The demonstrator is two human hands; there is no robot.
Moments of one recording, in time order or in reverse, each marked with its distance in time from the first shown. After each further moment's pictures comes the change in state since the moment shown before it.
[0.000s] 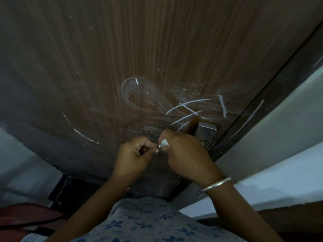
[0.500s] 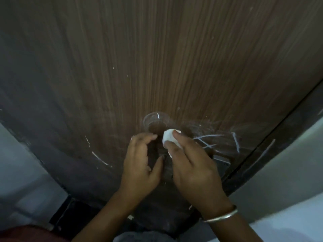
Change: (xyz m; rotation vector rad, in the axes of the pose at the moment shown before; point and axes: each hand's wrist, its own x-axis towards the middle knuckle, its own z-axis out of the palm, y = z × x) left_hand 0.020 0.035 -0.029 0.271 0.271 0.411; right_hand 0.012 -0.026 -0.007 -0.255 0.803 -0.381
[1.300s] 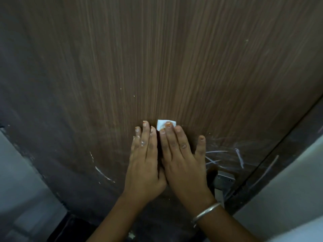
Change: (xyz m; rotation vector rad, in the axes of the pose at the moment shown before) left_hand 0.024 -0.007 0.004 0.323 -0.072 0.138; right_hand 0.016 0.006 0.055 -0.624 -0.172 -0.049
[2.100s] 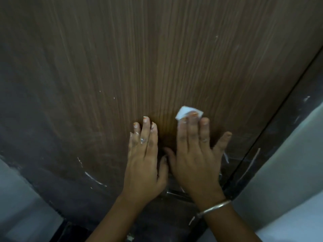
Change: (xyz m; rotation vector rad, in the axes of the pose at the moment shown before) left_hand 0.013 0.027 0.006 -0.014 -0.004 0.061; right_hand 0.000 0.046 -0.007 0.011 0.093 0.258
